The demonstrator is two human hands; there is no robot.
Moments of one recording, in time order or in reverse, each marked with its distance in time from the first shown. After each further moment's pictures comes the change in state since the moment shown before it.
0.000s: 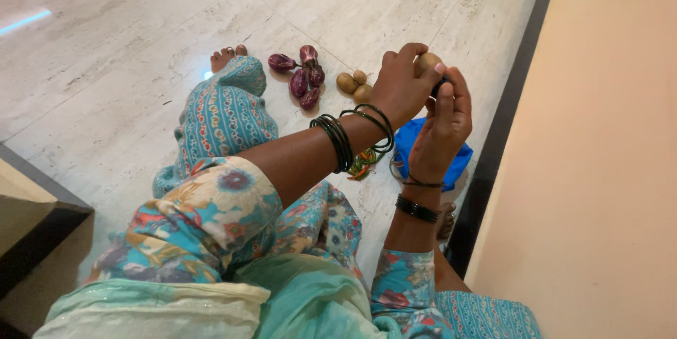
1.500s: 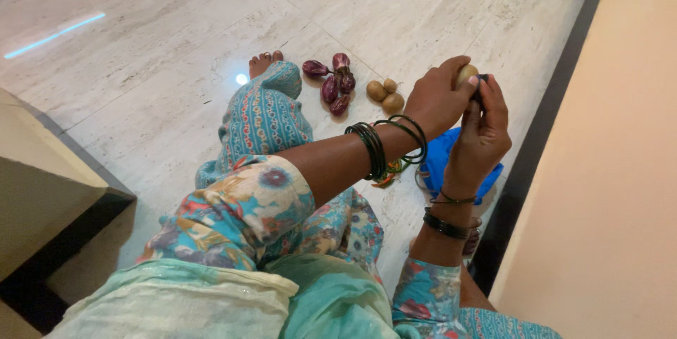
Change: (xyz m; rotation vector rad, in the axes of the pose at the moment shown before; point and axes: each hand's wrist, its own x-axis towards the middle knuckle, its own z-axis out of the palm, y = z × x) left_hand -0.003 0.008 -0.001 -0.001 0.027 0.032; right_hand -0.005 -0.015 0.012 -0.492 -0.089 -0.246
